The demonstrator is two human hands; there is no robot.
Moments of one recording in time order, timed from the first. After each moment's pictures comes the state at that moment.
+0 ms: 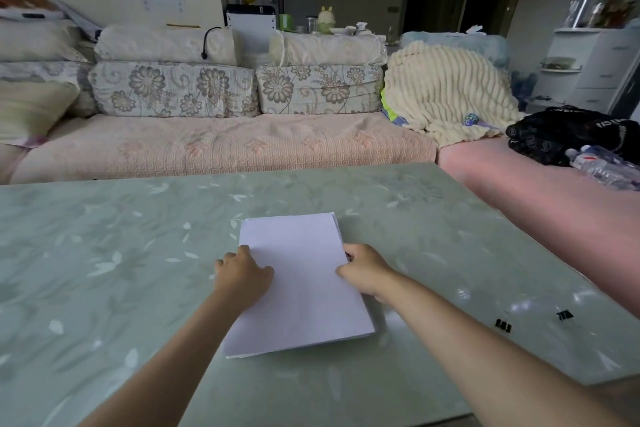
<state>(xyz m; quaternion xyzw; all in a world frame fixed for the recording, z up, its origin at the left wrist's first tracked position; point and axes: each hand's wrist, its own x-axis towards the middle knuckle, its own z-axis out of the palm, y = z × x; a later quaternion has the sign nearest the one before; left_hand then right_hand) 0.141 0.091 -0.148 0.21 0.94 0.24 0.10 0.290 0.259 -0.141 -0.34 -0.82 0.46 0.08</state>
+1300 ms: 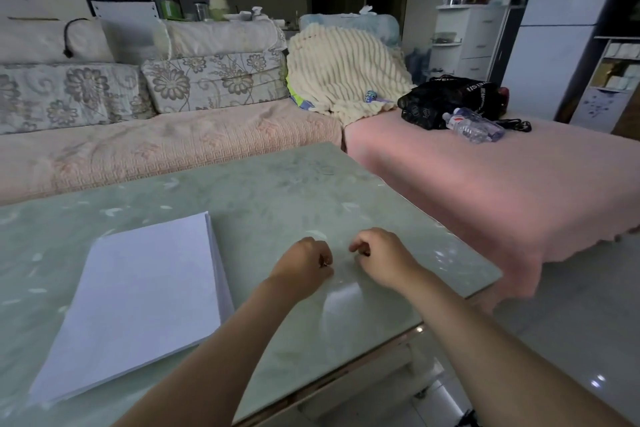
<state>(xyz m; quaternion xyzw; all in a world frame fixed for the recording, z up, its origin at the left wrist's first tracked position) 0.347 0.280 -0.153 0.59 0.77 0.22 0.09 0.503 0.386 -0.159 -0.37 -0.88 0.22 0.19</state>
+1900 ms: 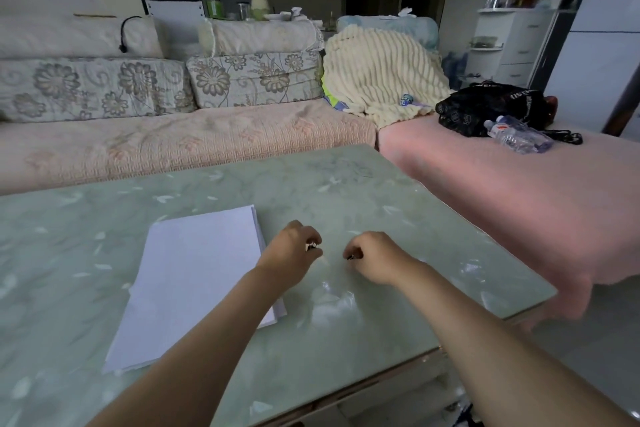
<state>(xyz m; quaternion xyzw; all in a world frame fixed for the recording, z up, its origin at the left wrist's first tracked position) 0.267 0.225 -0.137 0.55 0.79 0.28 0.05 0.424 0.349 -0.142 -0.32 -0.92 0.22 0.09</state>
